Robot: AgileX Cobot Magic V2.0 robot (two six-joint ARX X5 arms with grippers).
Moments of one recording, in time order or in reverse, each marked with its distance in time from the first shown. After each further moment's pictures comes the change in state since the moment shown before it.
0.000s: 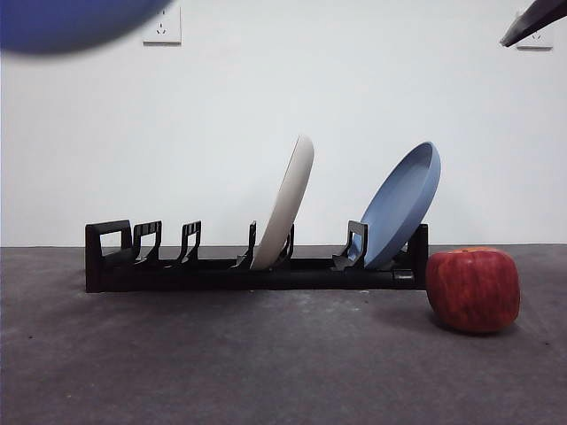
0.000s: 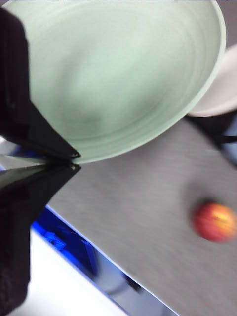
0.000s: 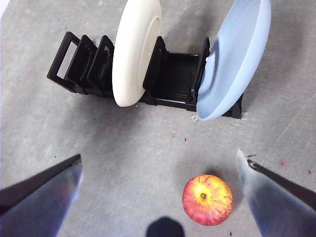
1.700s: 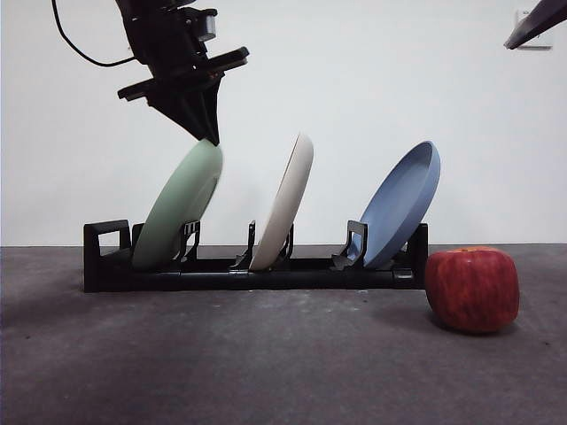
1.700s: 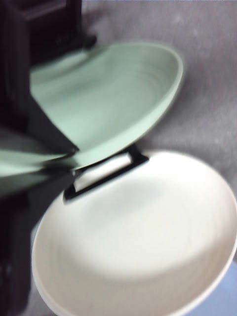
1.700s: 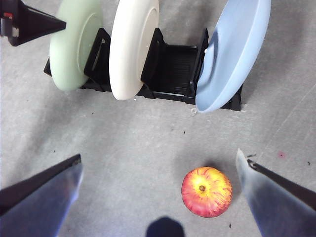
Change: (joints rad) left arm 0.725 0.769 0.453 0.397 0.452 0.136; right arm 0.000 0.000 0.000 -0.029 0.000 0.000
